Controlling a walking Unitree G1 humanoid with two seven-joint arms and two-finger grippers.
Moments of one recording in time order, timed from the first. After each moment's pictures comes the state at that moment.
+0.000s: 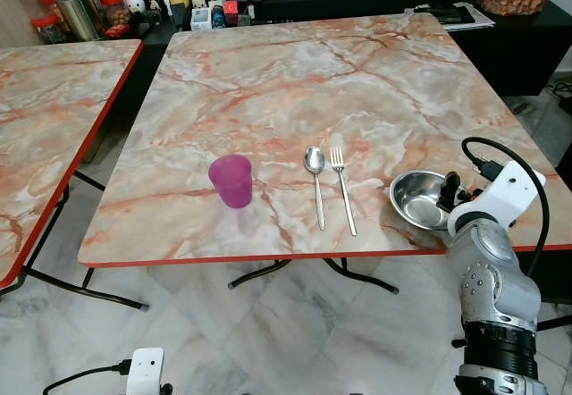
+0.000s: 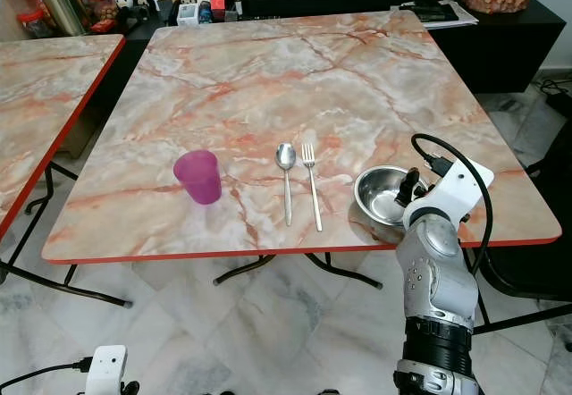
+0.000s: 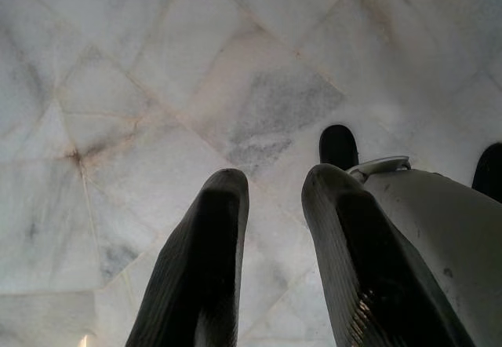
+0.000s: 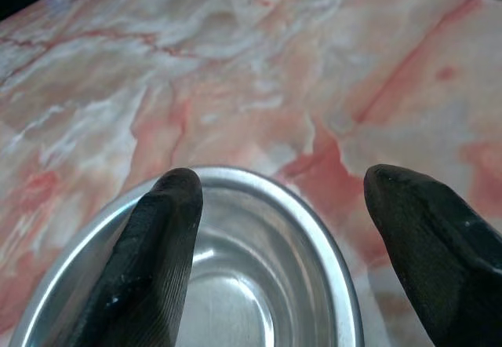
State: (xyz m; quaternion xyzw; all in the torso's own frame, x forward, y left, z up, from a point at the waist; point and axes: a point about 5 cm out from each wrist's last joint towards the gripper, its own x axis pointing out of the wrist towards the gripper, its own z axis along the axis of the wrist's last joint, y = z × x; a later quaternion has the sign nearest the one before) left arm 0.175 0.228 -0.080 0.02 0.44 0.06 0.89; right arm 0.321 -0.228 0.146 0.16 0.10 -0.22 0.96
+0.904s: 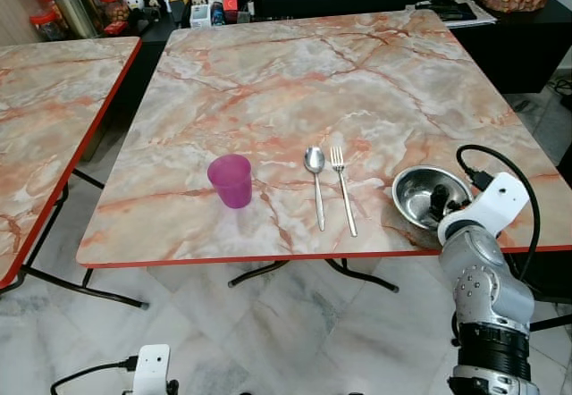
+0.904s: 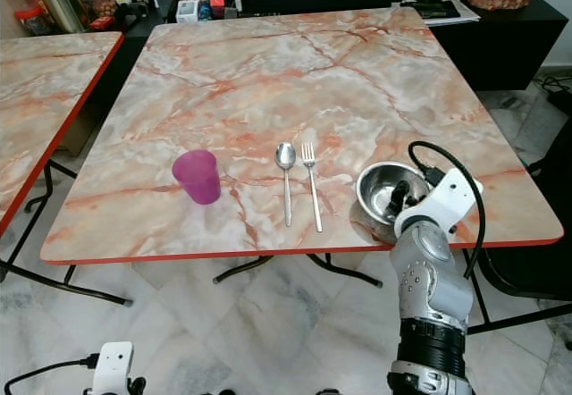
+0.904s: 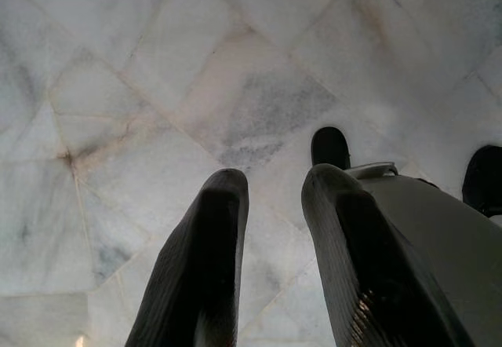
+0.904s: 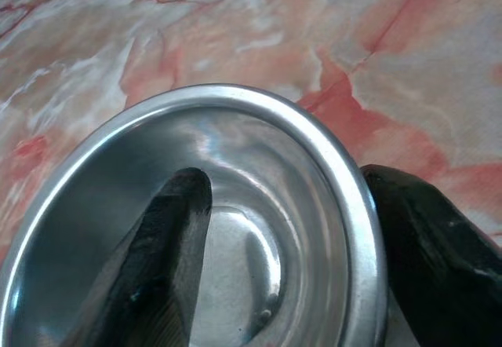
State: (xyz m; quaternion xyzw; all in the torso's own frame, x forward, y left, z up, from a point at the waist) left arm 0.179 0.218 -0.080 0.02 0.44 0.06 0.90; right arm 0.320 -0.221 0.134 0.20 0.13 -0.22 0.95
